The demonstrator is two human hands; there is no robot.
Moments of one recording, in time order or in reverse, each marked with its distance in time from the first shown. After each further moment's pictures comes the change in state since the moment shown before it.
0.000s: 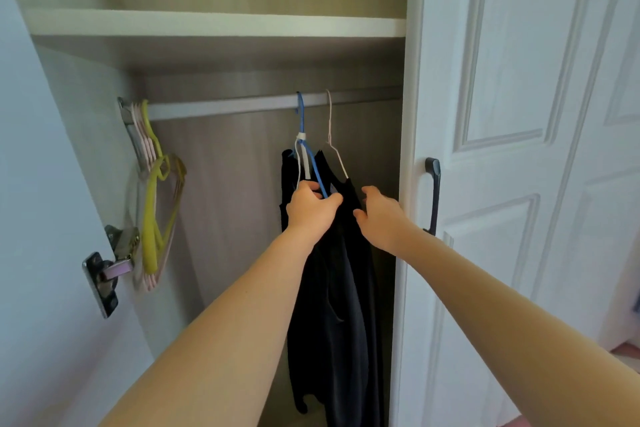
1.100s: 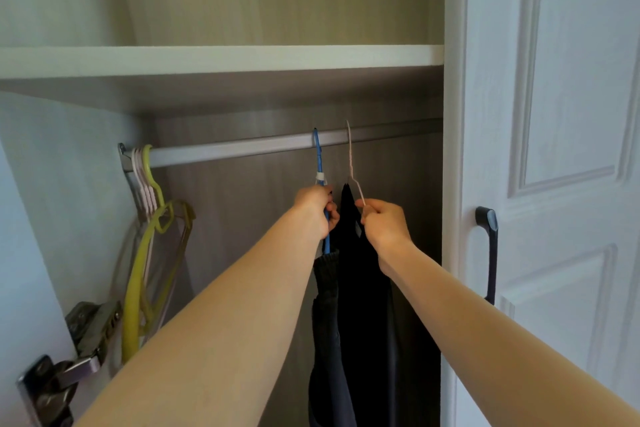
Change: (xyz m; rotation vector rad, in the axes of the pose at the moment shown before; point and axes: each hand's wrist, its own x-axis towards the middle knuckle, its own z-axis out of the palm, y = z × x) left_hand 0.114 0.041 -0.011 -0.638 -0.113 -0.373; right_hand 0.093 -0.028 0.022 0.857 0.196 0.245
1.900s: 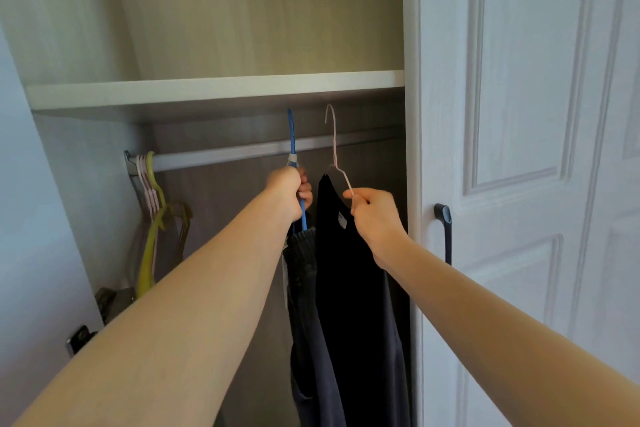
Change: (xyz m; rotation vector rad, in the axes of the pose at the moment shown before) left_hand -0.049 0.035 -0.001 -0.105 0.007 0.065; right_hand -0.049 -0.037 -0.027 -0.134 0.005 -0.087
